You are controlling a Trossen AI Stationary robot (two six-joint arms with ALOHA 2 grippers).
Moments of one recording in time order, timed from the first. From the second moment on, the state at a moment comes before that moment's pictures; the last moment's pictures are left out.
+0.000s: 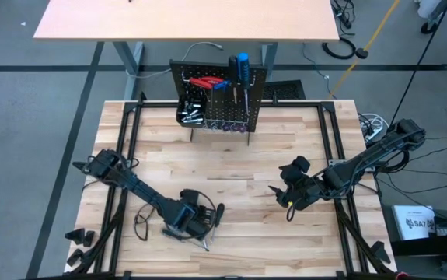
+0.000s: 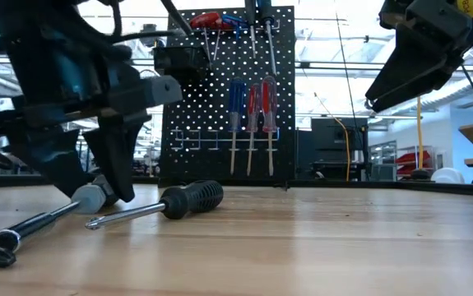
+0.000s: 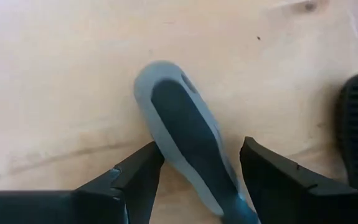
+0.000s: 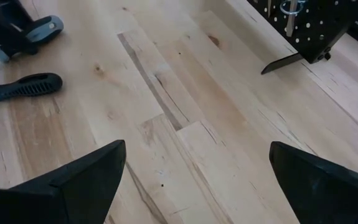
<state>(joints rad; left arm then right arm) -0.51 1.94 1.17 -0.78 -0.38 -1.85 0.50 1.20 0.72 -0.55 0.71 0.85</state>
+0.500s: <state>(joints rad) -0.48 1.94 1.17 -0.78 -0.39 -1.79 0.50 1.20 0.72 -0.55 0.71 0.85</state>
